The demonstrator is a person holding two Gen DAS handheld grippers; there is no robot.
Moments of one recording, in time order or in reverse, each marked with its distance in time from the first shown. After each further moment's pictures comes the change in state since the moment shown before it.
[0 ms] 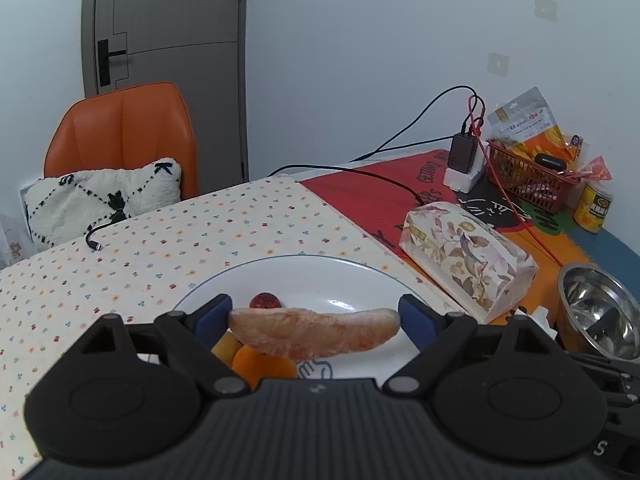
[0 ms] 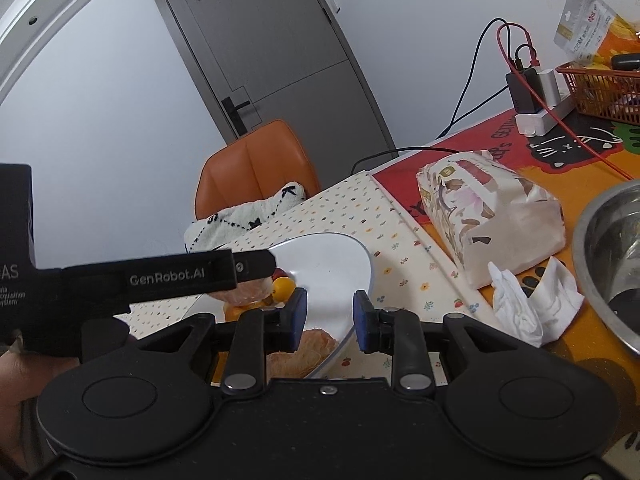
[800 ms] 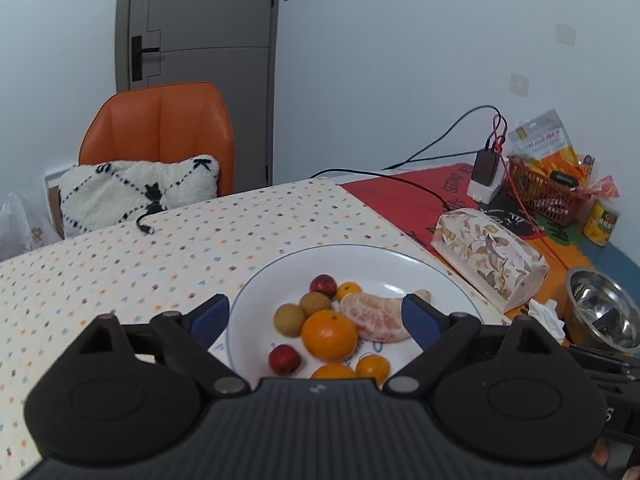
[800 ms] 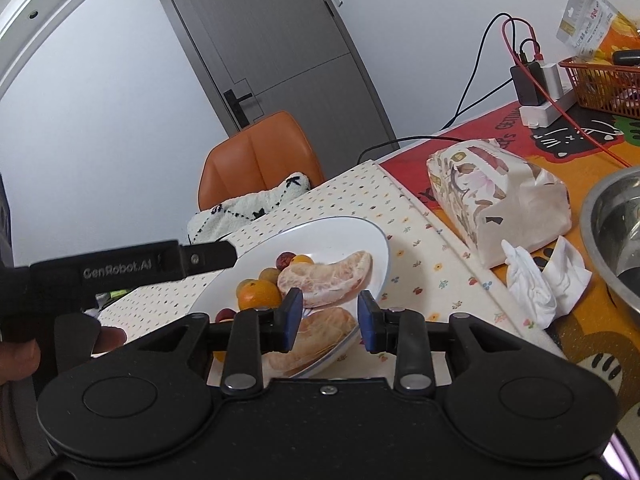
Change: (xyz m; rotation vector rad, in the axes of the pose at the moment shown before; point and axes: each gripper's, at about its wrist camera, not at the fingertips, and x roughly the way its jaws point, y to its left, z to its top) left arm -0.046 0.044 -0.016 -0.075 -0.027 0.043; right arm -0.006 0.019 -0.009 -0.005 0.020 -0.002
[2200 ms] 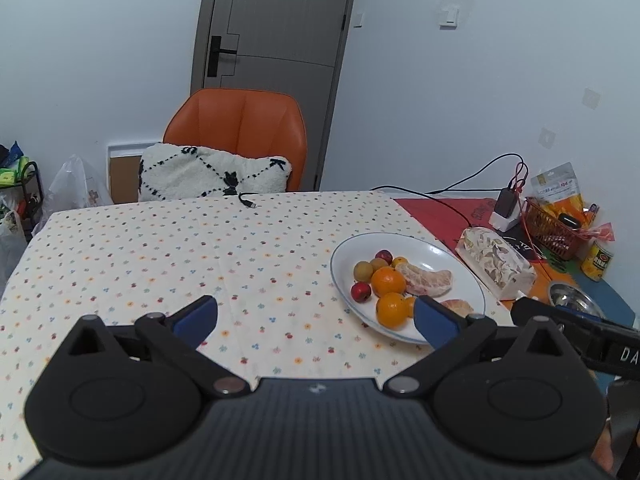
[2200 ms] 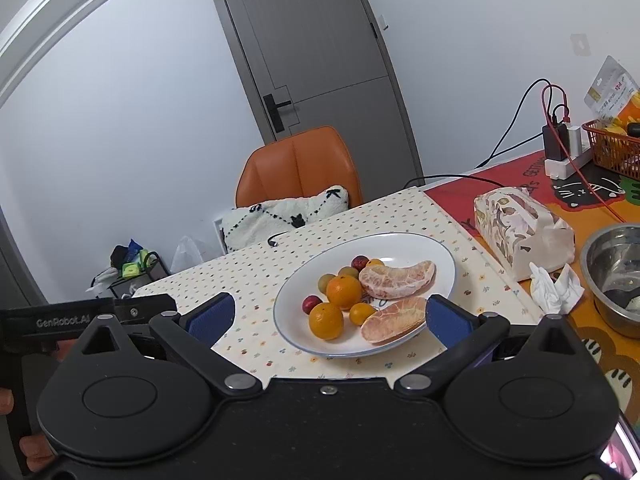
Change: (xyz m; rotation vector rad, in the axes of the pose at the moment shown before) left arm -0.146 0.052 -0.044 -0.153 -0.046 0.093; right arm -0.076 0.080 -0.004 -0.137 -0.033 0.013
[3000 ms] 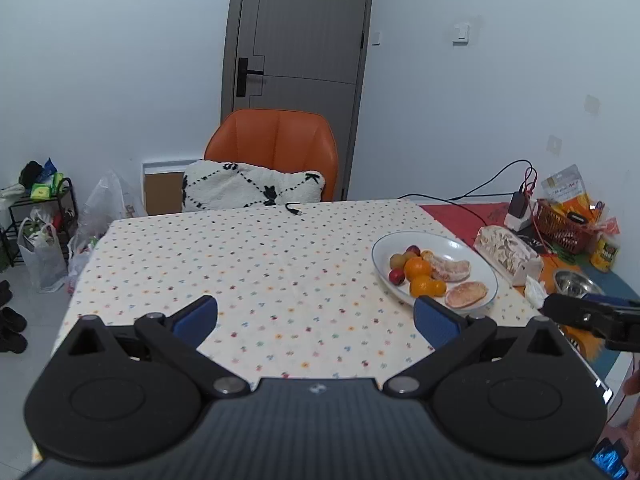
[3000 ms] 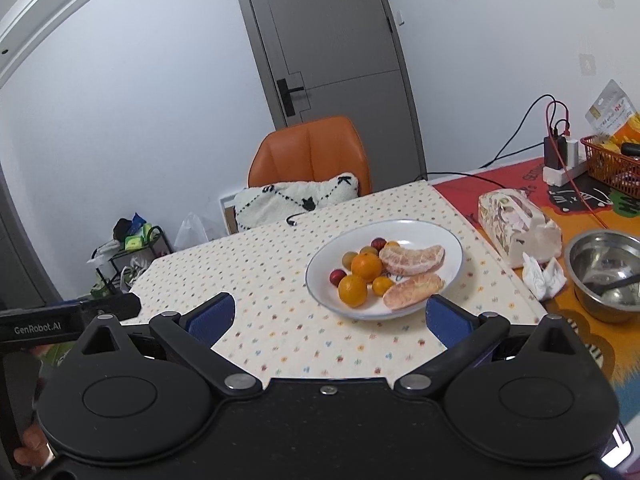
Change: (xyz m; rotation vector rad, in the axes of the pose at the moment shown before) left arm -0.086 0.027 -0.021 0.028 -0.048 0.084; right arm -0.052 0.042 -0.007 -0.072 0.056 -0.017
